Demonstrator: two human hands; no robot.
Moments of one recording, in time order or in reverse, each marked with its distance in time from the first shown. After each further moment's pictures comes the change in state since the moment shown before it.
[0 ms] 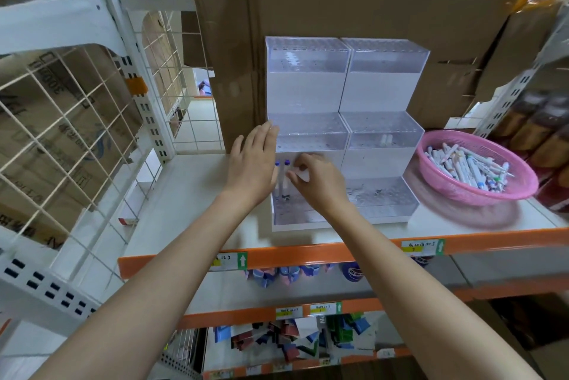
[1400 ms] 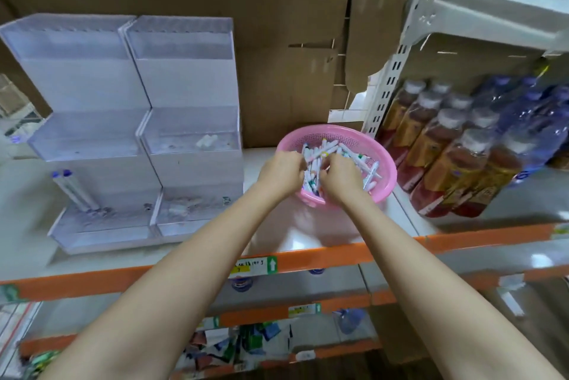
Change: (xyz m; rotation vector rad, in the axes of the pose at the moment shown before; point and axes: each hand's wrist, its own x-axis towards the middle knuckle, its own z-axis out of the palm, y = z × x) left_hand 0.137 0.352 0.119 -0.324 -0.325 -0.005; right_hand 0.013 0.340 -0.163 -0.091 -0.179 0.400
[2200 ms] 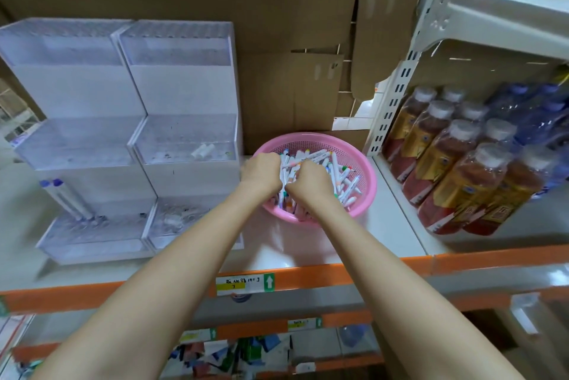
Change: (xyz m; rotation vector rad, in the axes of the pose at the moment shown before) left_hand 0.020 -0.025 -0.010 0.212 -0.057 -0.176; right_hand 0.010 -0.049 0.023 0.117 -0.156 0.008
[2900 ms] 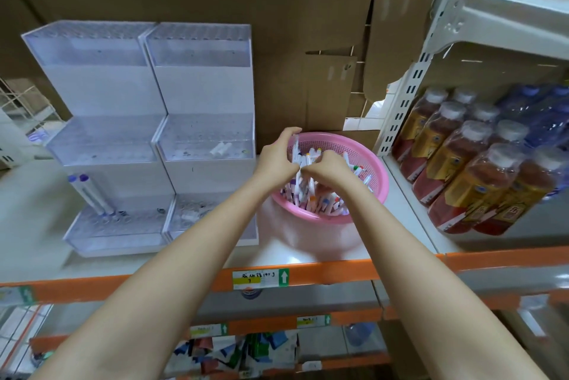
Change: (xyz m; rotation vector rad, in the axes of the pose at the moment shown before) left_hand -0.013 -0.010 -0.016 -0.722 0.161 0.051; right_hand 0.002 -0.013 -0.033 0.224 -0.159 0.094
